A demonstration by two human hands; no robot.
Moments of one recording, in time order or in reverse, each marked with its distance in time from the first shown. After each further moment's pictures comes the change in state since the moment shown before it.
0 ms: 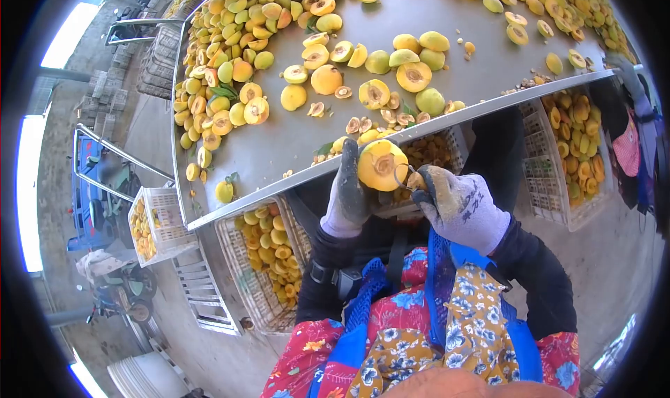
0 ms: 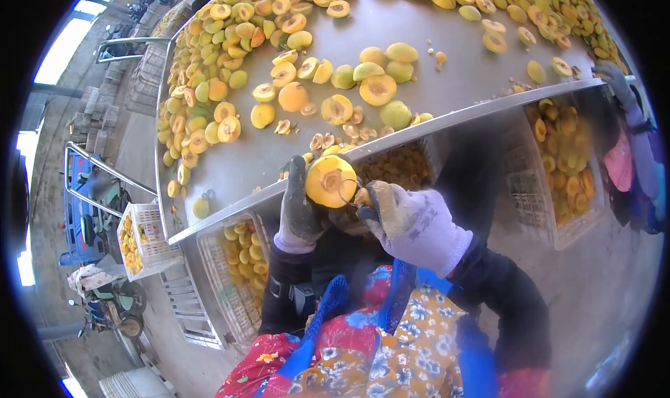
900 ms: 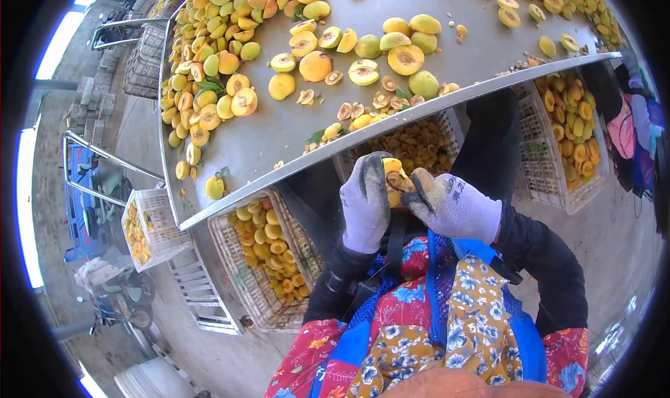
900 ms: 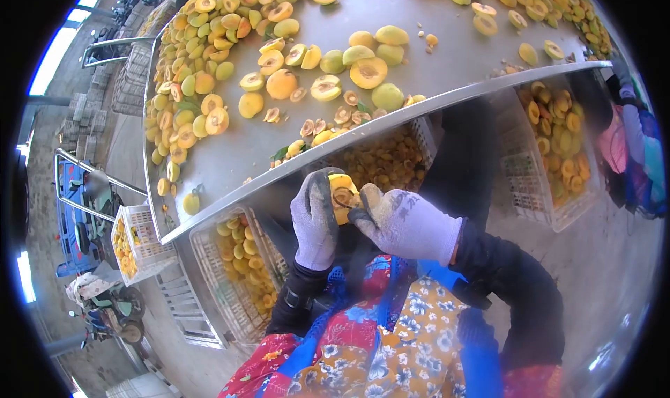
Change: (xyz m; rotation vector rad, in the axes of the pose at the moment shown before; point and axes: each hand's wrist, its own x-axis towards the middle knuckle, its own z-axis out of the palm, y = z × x) left_hand -0.037 -0.017 0.045 0.718 0.356 0.360; right_hand -0.012 -0.002 0.017 0.125 -0.362 0.123
